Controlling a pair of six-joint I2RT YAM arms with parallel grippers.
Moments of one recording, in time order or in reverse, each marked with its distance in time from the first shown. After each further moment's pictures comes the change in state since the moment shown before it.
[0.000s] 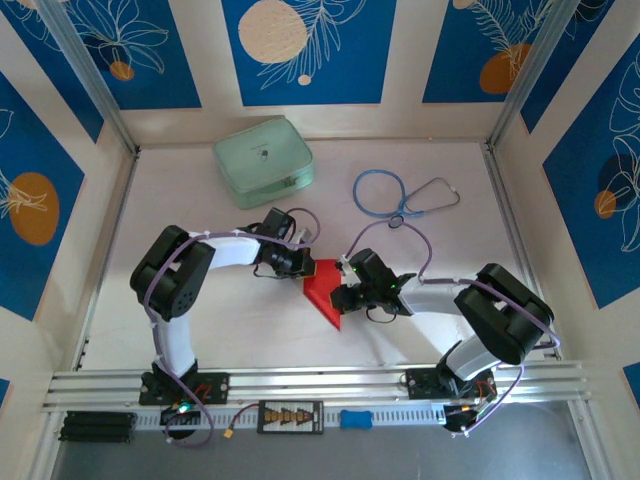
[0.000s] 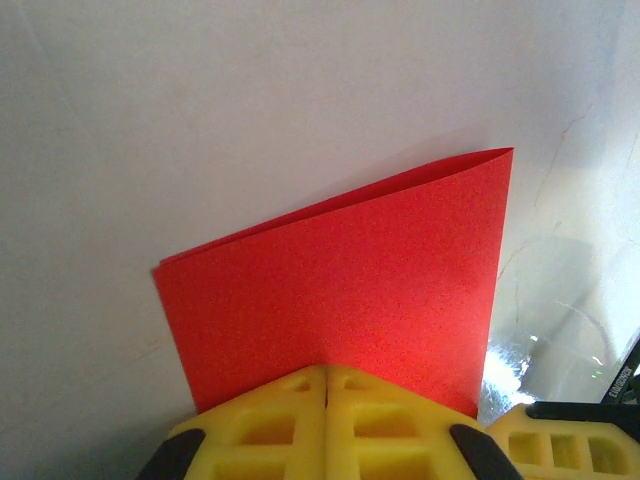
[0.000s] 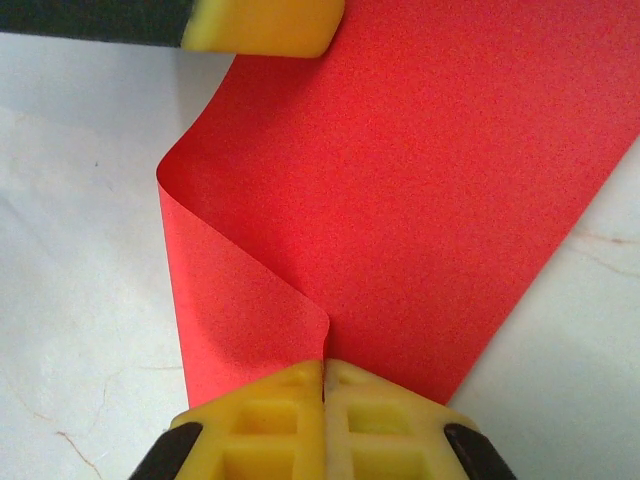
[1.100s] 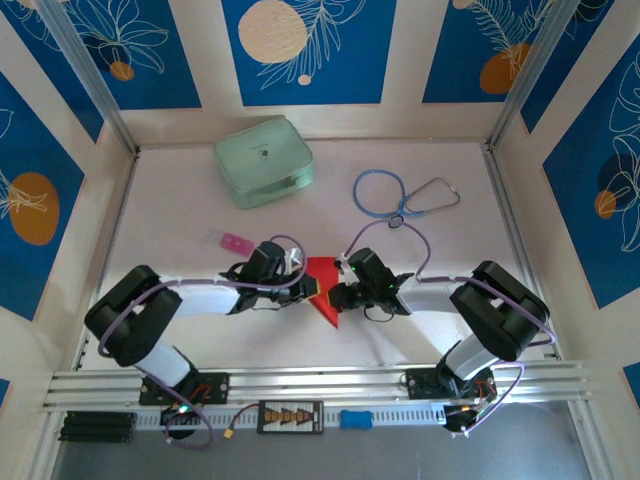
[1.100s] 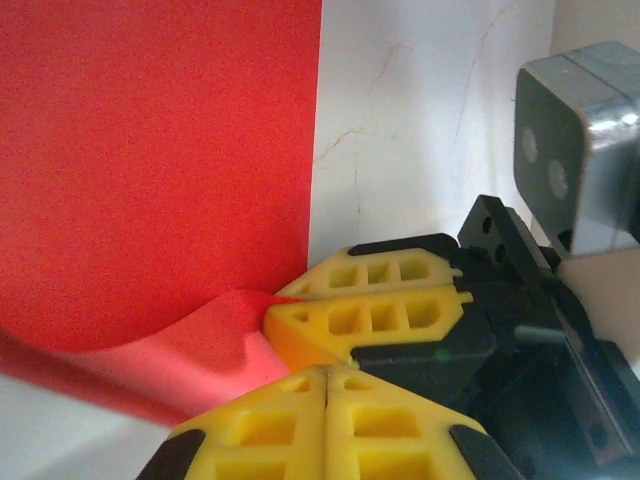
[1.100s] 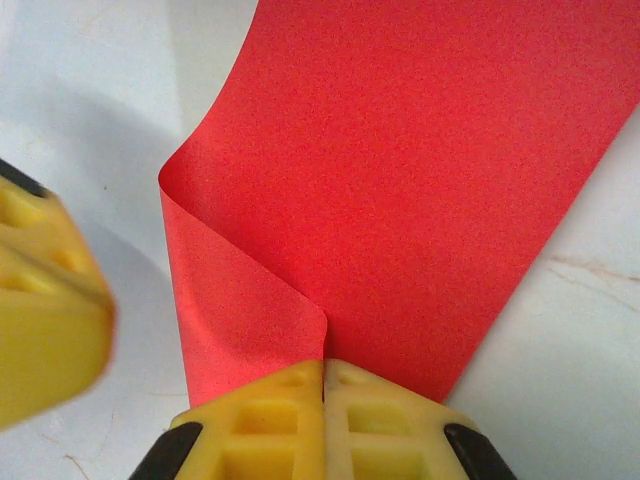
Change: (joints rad) left arm -0.168 -0.332 -0.454 0.531 -0.088 -0.484; right arm 0.001 0.026 0.004 0.045 0.000 0.023
